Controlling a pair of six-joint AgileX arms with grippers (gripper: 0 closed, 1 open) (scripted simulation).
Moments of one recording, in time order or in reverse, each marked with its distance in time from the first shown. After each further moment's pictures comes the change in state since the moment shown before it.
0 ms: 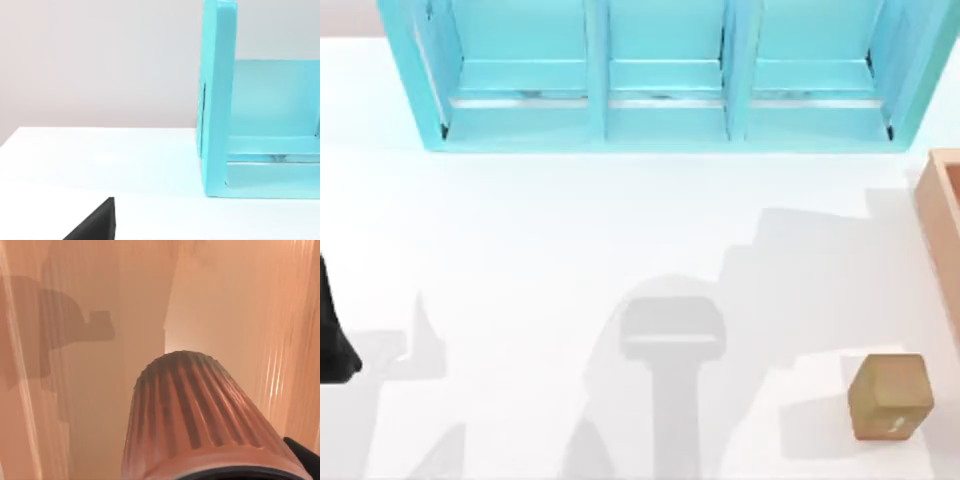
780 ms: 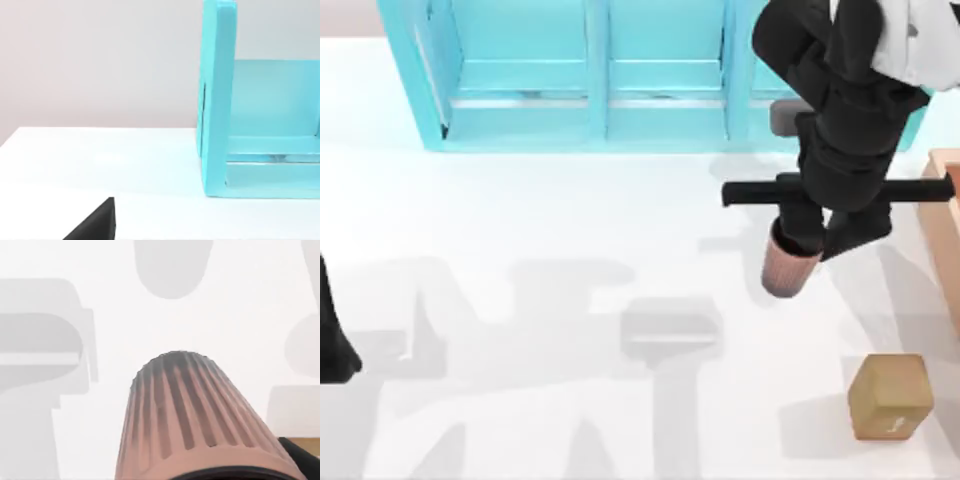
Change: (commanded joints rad) left arm 0.000 0.000 0.000 0.000 0.000 0.000; right arm 0.842 -0.046 -0.295 0.263 0.025 0.833
